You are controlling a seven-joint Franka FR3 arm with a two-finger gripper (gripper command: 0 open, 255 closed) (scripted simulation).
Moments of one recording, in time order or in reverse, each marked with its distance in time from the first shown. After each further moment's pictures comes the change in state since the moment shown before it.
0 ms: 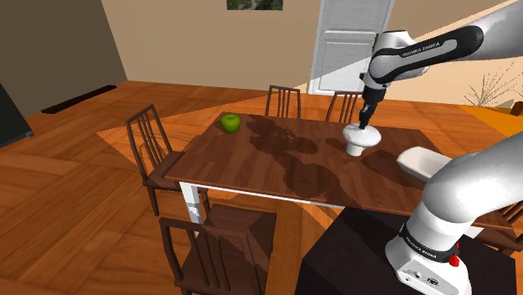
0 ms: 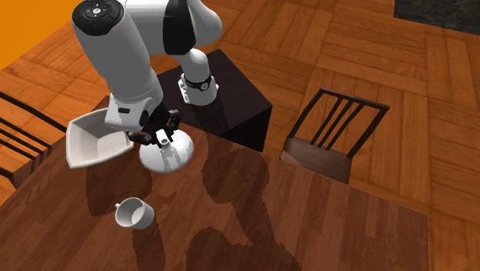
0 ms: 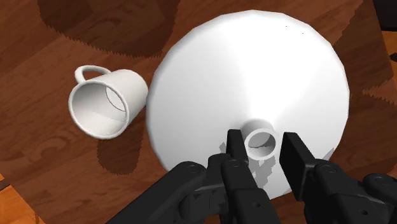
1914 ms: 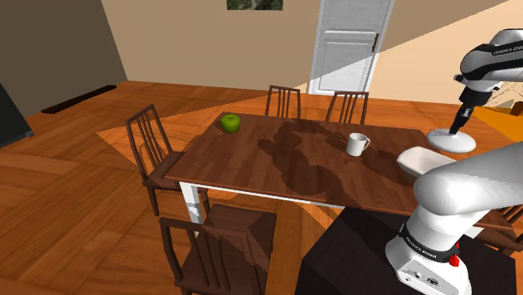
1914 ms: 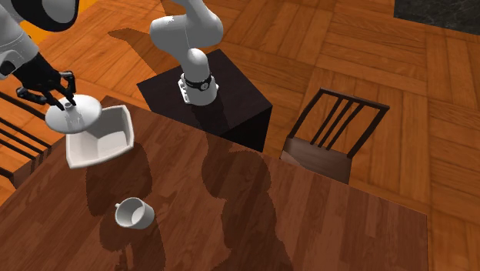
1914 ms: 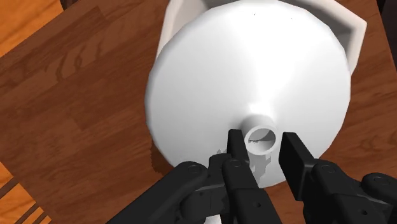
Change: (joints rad) arm -0.244 -0.112 -0.494 0.128 -0.245 -0.096 -0.616
